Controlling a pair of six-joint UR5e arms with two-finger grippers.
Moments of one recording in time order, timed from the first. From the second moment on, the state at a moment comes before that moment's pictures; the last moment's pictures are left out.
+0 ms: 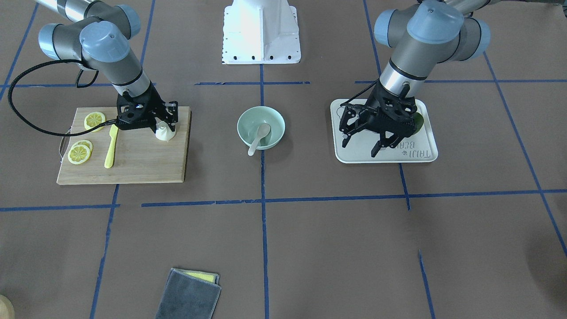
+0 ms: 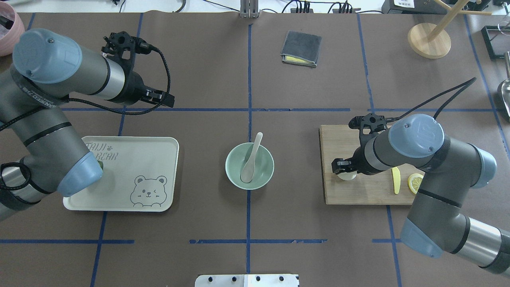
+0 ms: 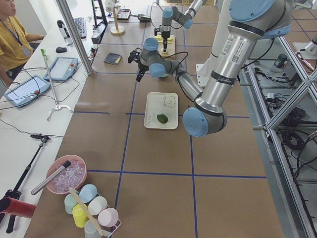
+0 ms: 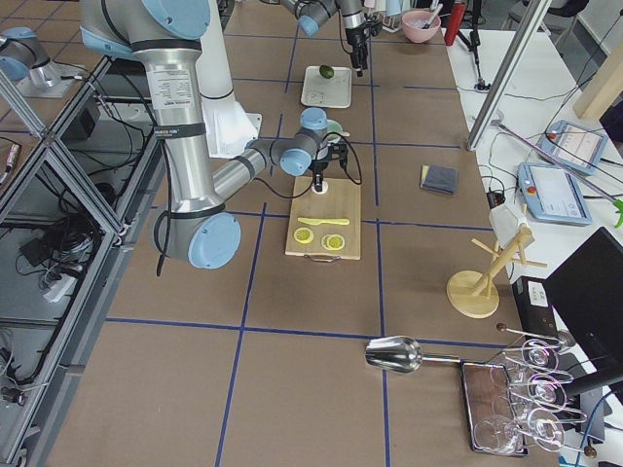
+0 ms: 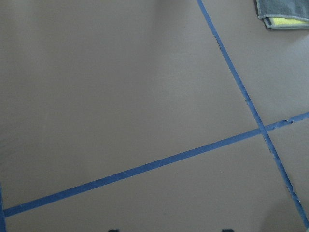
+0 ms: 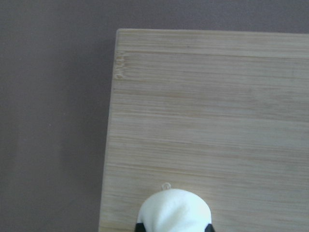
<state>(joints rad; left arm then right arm) -0.77 -2.00 -1.82 -1.91 -1.93 -0.84 0.56 -1.38 1.87 -1.25 1.92 1.14</state>
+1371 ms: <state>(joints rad) -0.88 -1.92 -1.92 -1.92 -2.01 -0.82 0.47 -0.97 1.78 -1.32 1.87 1.44</state>
